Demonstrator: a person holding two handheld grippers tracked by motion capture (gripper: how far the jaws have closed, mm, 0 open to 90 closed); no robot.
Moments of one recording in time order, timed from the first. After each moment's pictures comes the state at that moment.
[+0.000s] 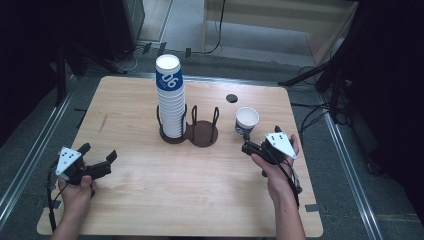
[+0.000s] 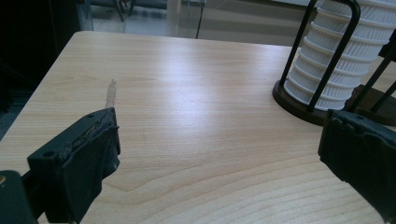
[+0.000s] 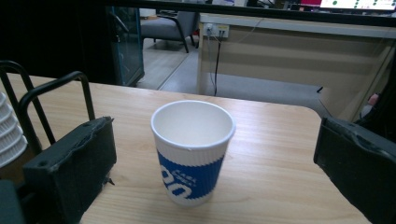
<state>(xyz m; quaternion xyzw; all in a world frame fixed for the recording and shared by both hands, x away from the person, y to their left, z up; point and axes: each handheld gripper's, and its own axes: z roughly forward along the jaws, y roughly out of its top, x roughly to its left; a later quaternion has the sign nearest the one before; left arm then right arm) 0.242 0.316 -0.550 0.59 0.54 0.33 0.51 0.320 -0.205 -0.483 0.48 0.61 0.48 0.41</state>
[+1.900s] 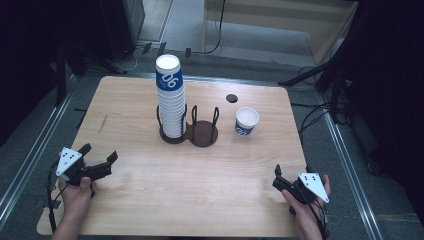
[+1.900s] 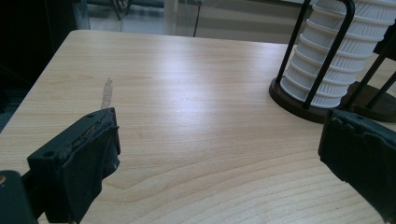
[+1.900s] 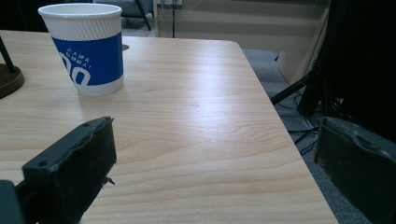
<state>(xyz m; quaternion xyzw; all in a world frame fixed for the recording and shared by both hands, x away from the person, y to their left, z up) 0.241 0.315 -0.550 0.59 0.53 0.32 0.51 0.245 -0.301 -0.546 0.54 0.58 0.43 0.43</state>
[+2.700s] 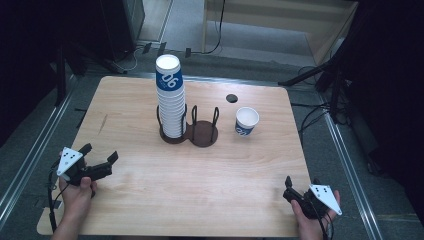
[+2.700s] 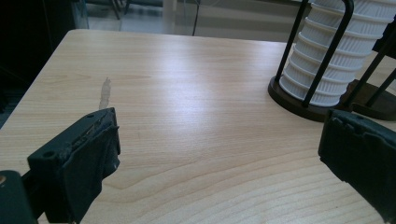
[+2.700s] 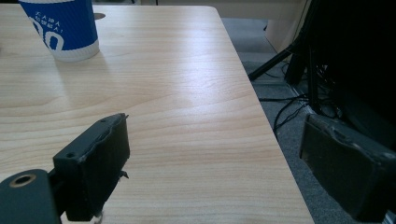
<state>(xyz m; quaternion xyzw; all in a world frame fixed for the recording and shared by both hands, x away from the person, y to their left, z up) 0.241 0.313 -0.550 0.60 0.53 0.32 0.51 0.213 -0.322 -0.546 0.59 0.58 0.39 0.40</state>
